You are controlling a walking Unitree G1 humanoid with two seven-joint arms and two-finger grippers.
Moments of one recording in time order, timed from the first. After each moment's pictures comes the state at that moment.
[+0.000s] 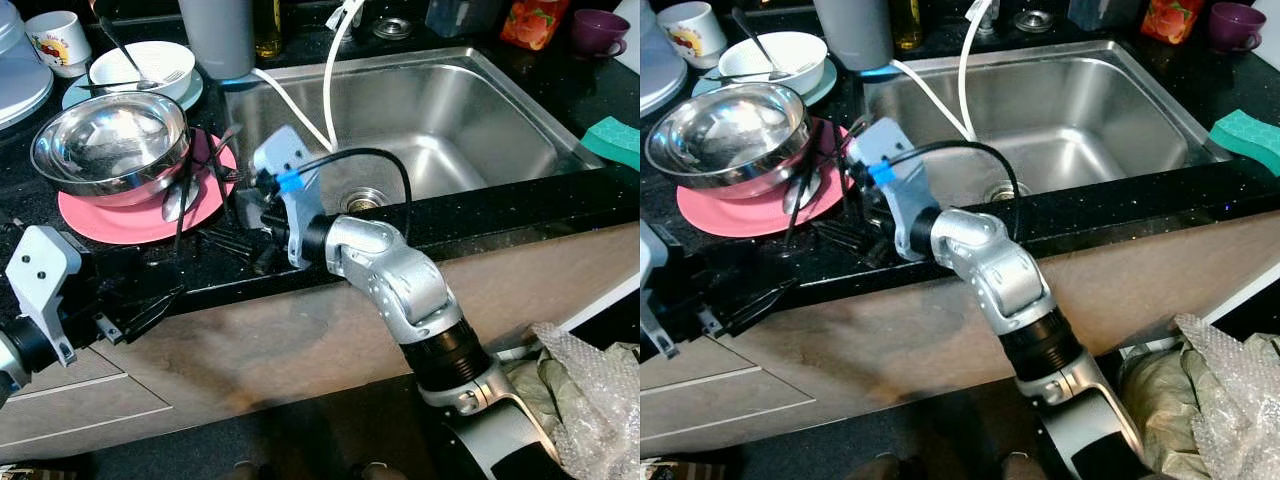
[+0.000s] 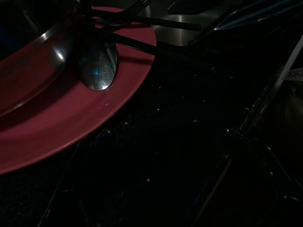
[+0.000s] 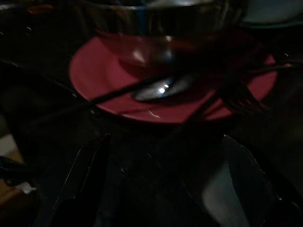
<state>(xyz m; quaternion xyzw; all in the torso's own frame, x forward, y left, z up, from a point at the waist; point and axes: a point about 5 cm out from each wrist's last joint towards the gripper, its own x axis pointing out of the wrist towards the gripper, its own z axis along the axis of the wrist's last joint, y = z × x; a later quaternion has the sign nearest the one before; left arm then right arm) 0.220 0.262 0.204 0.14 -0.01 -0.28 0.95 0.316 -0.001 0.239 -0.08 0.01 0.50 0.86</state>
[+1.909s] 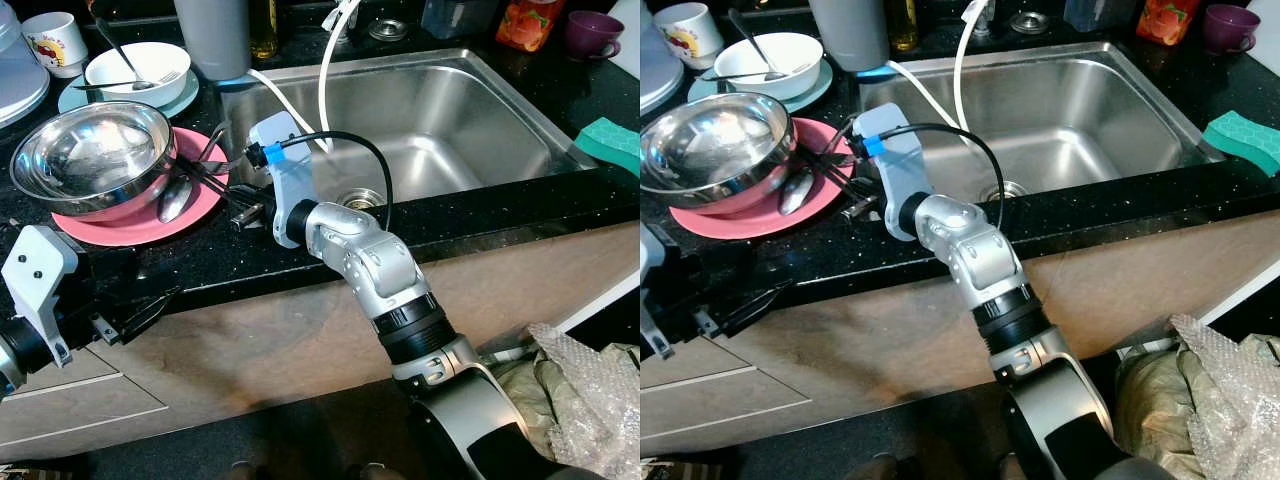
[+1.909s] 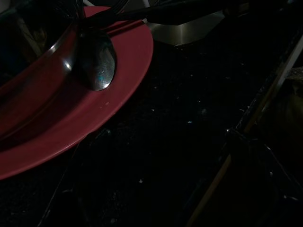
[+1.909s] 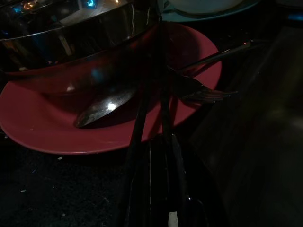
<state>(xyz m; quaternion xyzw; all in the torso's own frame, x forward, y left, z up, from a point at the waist) 0.220 0.263 0.205 0.14 -0.01 -0.28 0.95 0.344 0.014 0.239 -0.02 0.03 0.43 0.90</state>
